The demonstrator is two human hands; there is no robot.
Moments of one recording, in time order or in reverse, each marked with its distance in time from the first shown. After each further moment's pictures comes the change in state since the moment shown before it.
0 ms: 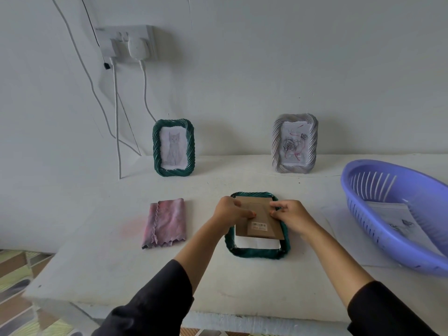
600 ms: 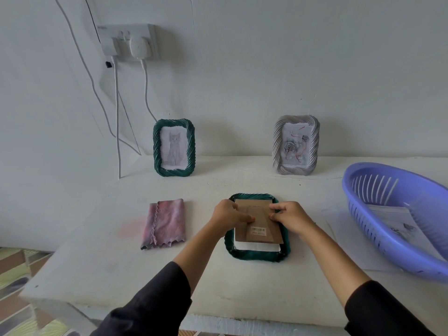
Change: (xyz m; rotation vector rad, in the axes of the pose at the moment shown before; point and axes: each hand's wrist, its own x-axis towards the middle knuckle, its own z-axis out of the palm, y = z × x) left_hand 0.009 -0.011 -0.001 0.115 -0.021 0.035; right_hand 0.007 -0.002 0.003 -0.079 0.013 0.040
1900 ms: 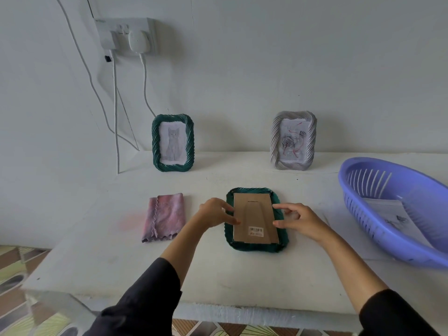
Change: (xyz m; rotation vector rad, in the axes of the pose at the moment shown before) left_hand -0.019 -0.010 -0.030 0.312 -0.063 0.029; right_hand -0.017 0.034 -0.019 0.012 -0.127 -0.185
